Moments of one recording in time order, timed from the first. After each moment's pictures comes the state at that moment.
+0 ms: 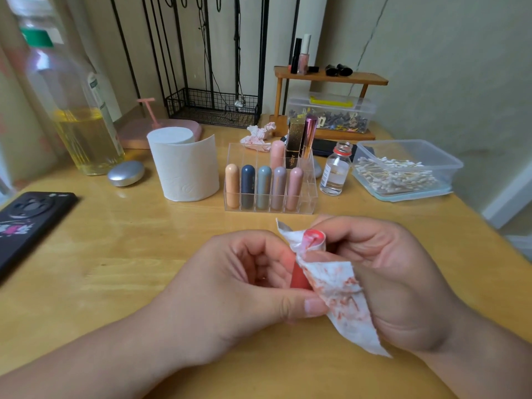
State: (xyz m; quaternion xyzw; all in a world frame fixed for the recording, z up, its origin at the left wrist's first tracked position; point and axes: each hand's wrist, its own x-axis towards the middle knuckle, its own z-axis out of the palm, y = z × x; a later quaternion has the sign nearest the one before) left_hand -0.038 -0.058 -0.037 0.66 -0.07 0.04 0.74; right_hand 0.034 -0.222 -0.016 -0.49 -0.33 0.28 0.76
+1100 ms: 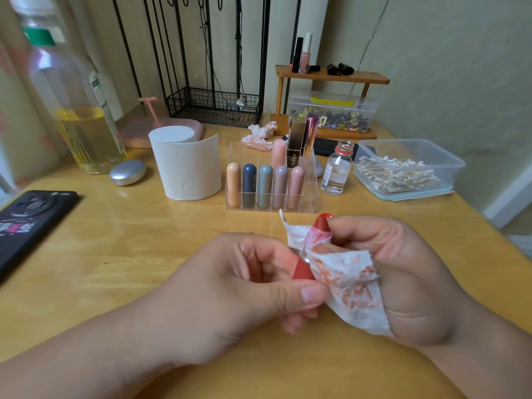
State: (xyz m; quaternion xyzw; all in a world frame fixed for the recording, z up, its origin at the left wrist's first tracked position) left_hand -0.039 -0.053 -0.028 0.68 -0.10 -0.04 0.72; right_hand 0.040 -0.227 -0.016 -0.48 -0.32 0.35 0.73
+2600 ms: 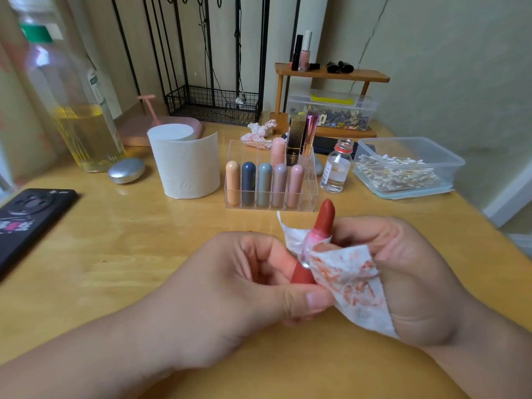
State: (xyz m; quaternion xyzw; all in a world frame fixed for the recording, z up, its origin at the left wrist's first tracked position) left_hand -0.044 -0.056 -0.028 0.71 -0.06 -0.02 0.70; right_hand 0.039 -0.229 -0.013 -0.51 -0.32 0.34 0.72
